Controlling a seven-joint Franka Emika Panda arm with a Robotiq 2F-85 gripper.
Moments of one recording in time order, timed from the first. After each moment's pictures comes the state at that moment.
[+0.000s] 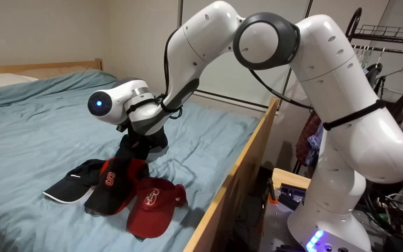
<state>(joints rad) 0.18 0.72 -0.08 -1.58 -1.32 2.22 0.99</state>
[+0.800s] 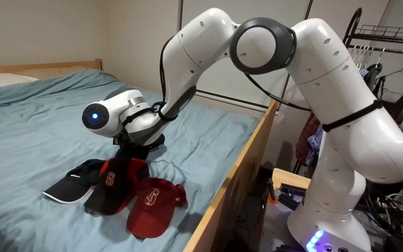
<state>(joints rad) 0.19 0.76 -0.02 -1.58 -1.37 2.27 0.63</state>
